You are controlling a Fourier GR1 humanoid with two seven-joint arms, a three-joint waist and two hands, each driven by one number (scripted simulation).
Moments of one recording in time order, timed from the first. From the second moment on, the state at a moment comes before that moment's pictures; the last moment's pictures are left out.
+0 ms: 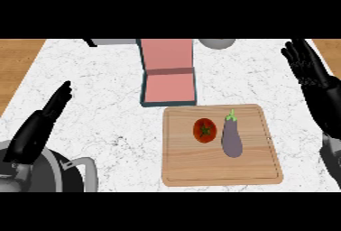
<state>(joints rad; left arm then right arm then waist) -0.08 0.53 -0.17 -1.61 0.12 0.09 0.06 -0.31 -0.52 0.13 -1.66 -0.21 -0.02 -0.20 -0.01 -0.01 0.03</state>
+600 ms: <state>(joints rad) -0.07 0.47 -0.13 -1.61 0.06 0.22 0.09 -0.24 -0.19 0.12 -1.55 0.08 -0.60 -0.24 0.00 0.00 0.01</state>
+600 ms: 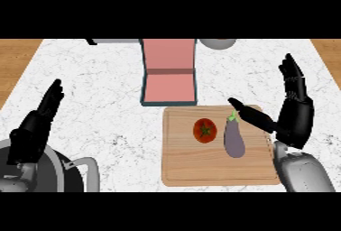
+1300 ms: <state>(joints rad) -0.06 0.44 -0.11 -1.60 0.03 0.25 0.10 -0.08 -0.25 0.31 -1.44 0.48 -0.70 -0.05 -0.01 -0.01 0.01</state>
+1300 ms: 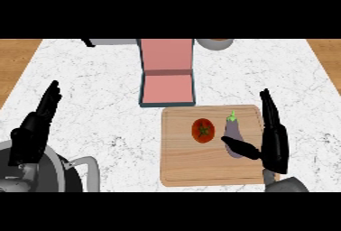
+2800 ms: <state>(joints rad) -0.06 0.40 -0.10 -1.61 -0.03 0.23 0.11 -0.21 -0.14 0.57 -1.61 0.90 -0.05 0.96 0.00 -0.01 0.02</state>
